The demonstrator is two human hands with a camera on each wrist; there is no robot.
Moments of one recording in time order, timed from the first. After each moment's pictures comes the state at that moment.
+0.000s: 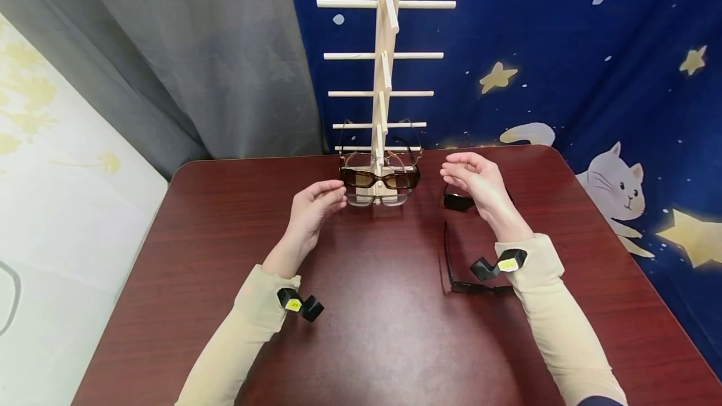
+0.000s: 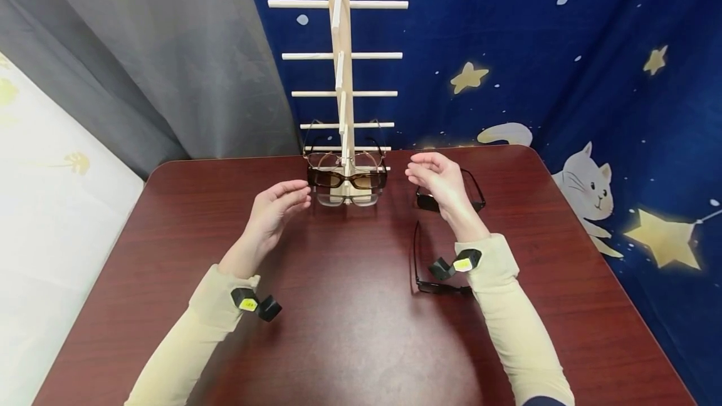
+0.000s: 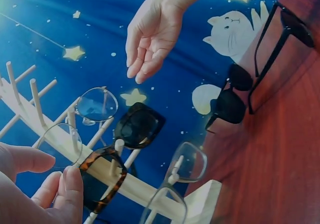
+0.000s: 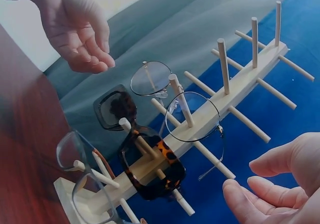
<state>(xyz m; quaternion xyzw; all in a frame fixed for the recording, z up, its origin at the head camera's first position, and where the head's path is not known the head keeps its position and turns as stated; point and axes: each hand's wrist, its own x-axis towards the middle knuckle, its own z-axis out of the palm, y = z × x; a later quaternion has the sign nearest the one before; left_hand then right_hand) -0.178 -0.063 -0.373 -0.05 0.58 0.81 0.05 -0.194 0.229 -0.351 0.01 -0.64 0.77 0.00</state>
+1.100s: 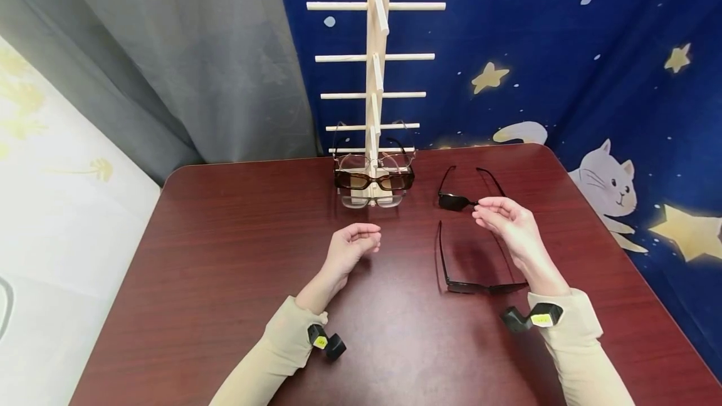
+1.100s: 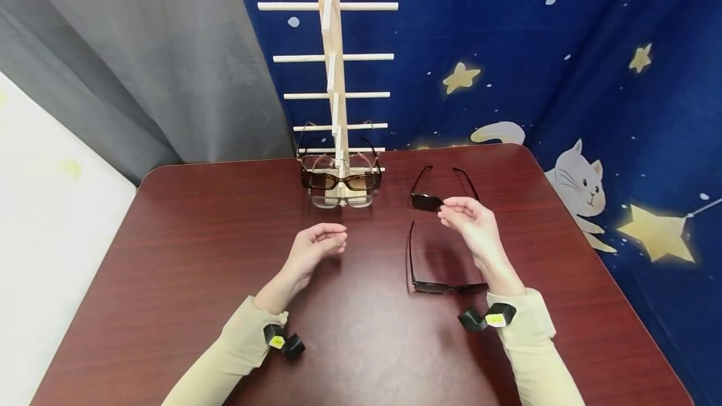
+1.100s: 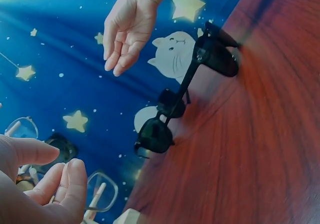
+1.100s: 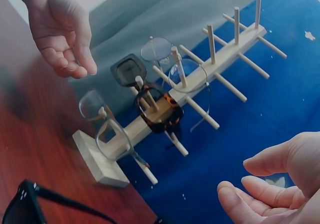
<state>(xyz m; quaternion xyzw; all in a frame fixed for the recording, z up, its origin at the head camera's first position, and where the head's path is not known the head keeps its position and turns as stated) -0.142 -0.011 -0.436 -0.01 0.63 0.77 0.12 -0.176 0.344 -0.501 0.05 -0.64 0.76 0.06</state>
